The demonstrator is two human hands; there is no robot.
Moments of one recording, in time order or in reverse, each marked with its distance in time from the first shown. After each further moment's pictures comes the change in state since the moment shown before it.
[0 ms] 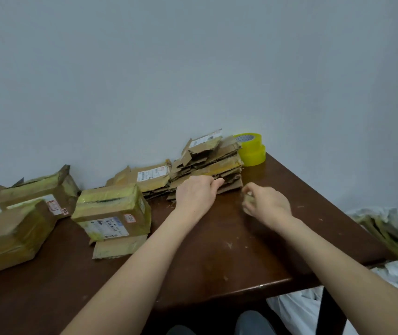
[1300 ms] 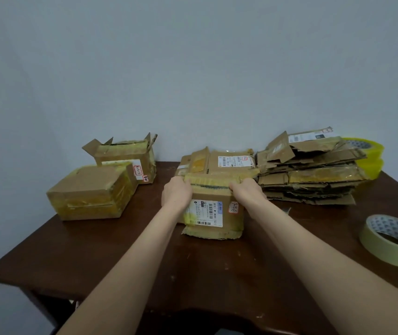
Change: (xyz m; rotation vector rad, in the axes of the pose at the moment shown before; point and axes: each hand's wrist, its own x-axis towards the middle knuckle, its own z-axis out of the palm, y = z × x) left_hand -0.043 -0.253 -0.031 -0.349 0.024 -0.856; right_hand 0.064 -0.252 0.094 0.582 -0.295 0.240
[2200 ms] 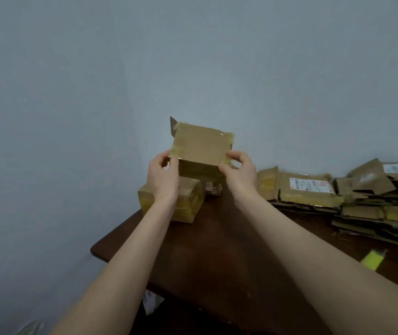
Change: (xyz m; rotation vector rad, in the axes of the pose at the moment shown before) left_hand -0.006 -0.068 -0.169 -0.588 0.655 0.053; right_hand -0.064 -0.140 0.105 0.582 -0.064 -0.541
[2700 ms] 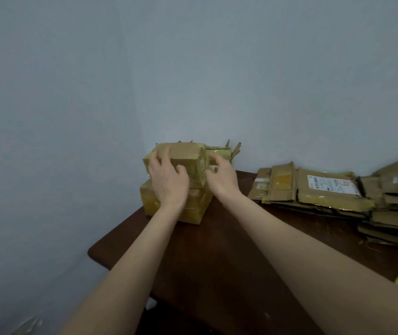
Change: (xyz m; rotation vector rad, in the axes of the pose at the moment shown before) left_hand 0.026 -0.042 0.013 0.443 0.007 0.174; right_hand 0.027 0.033 0.069 -0.314 -0.262 -0.030
